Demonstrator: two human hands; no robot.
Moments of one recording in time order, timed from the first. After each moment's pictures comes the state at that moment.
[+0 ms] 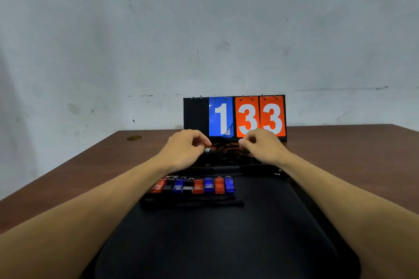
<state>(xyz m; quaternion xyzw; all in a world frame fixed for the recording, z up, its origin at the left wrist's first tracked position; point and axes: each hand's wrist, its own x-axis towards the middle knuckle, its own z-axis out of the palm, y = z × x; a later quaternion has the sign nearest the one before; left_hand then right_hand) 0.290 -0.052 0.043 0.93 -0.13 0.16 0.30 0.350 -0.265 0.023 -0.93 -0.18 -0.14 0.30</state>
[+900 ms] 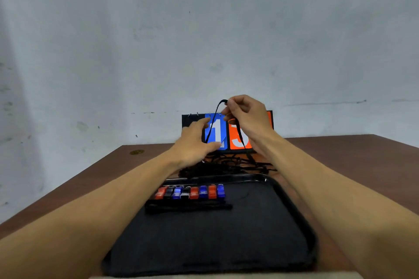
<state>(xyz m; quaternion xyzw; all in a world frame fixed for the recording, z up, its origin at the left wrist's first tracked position) 0.256 -0.087 0.087 0.92 -0.13 0.19 0.33 0.278 -0.244 0.113 -0.65 -0.24 -0.23 0.68</state>
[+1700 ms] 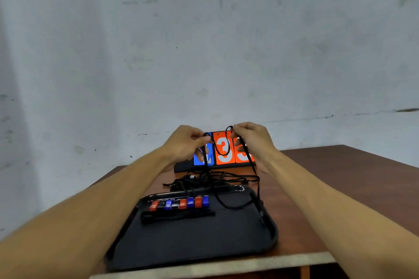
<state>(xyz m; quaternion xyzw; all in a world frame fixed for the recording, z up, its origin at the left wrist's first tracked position) 0.175 -0.125 0.151 0.89 -0.16 0.15 0.41 0.204 -0.302 0.127 -0.67 -0.12 -0.17 0.72</state>
